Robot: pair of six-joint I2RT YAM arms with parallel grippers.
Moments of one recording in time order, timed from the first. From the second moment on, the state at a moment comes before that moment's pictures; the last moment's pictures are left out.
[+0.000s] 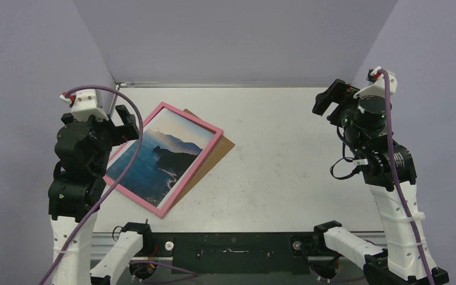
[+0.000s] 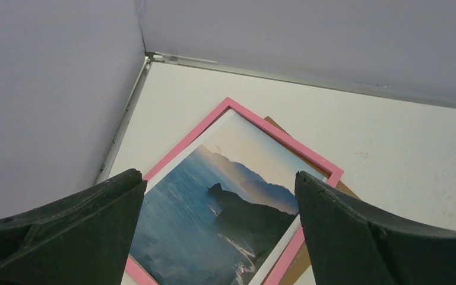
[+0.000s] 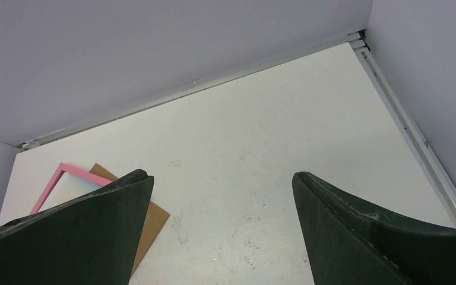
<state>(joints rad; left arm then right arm) -0.12 0.83 1.42 -0.76 -0.24 -0.15 0.28 0.99 1.55 -0.77 0.34 0.40</state>
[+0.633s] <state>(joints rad) -0.13 0.97 0.93 -0.67 0.12 -0.26 0.48 1.22 1.19 -0.75 0.12 0.74</state>
